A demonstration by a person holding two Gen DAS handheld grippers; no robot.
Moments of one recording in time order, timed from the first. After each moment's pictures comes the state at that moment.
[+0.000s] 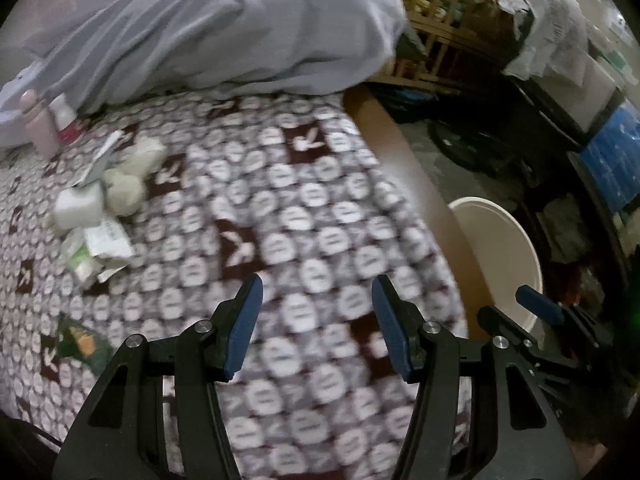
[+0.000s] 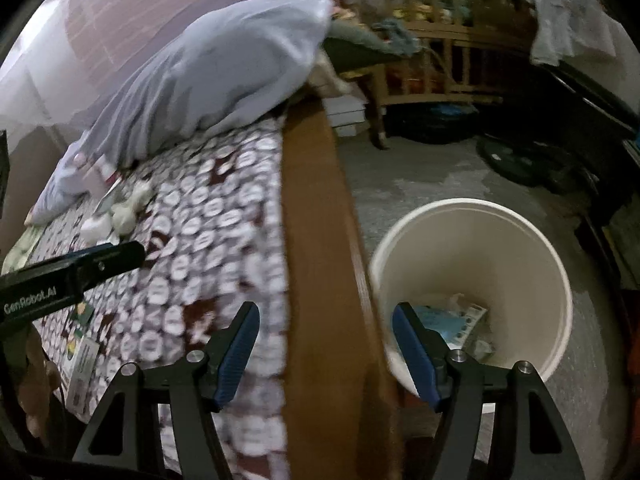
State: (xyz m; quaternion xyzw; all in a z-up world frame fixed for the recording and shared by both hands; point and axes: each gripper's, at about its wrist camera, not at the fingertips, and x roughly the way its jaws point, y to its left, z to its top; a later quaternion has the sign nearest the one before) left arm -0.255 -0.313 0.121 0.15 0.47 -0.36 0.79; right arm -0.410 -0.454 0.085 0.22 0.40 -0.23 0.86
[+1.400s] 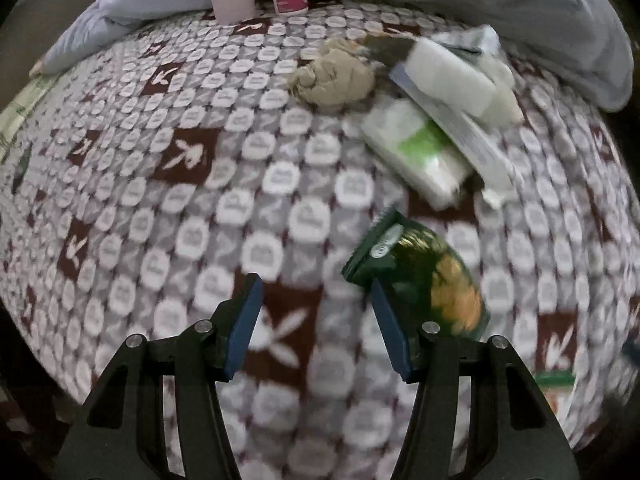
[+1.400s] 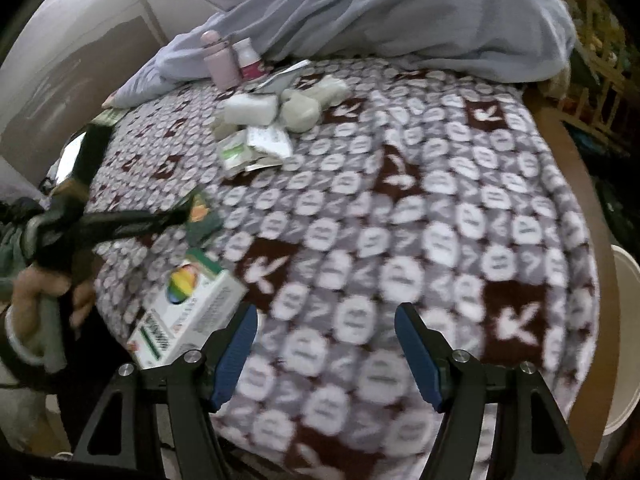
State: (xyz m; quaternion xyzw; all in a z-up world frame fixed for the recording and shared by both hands) left arm -0.105 -0.092 0.042 0.12 0.55 -0.16 0.81; right arm -0.291 -0.282 0.067 0.15 0.49 -0.02 0.86
